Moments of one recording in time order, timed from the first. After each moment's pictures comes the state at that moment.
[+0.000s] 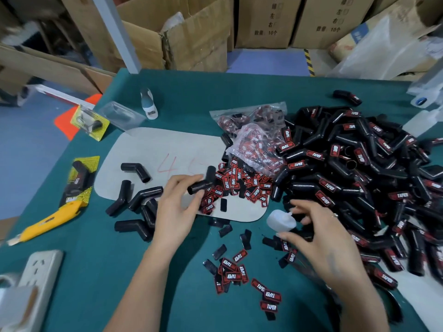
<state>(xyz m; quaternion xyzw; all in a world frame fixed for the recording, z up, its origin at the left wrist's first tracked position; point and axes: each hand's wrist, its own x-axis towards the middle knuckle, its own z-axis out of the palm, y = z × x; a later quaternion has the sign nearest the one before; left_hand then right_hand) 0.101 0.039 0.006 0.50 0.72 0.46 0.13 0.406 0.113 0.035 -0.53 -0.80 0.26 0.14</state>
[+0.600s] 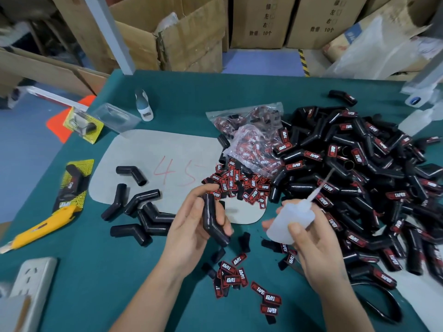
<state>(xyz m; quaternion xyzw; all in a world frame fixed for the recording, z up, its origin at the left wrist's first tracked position) 0.150 0.027 0.027 0.27 0.37 0.68 0.57 0.373 0.089 0.043 -0.37 -0.53 0.64 0.42</state>
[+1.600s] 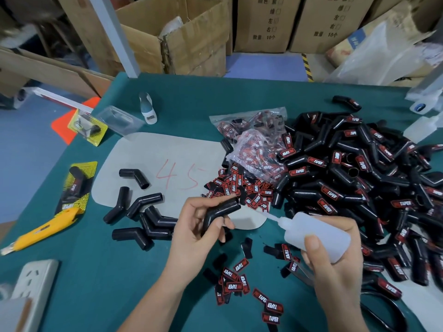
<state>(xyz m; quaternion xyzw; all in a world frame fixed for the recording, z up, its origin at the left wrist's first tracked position) 0.155 0.022 0.025 0.39 0.50 0.67 0.40 0.382 0.076 0.050 -0.45 -0.55 0.48 0.51</state>
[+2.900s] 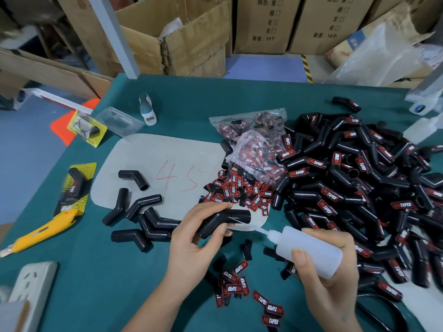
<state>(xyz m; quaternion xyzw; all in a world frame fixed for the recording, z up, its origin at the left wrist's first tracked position) 0.157 0.016 0.028 0.47 0.55 0.64 0.28 0.371 0.063 0.059 -0.41 -0.64 0.39 0.52</state>
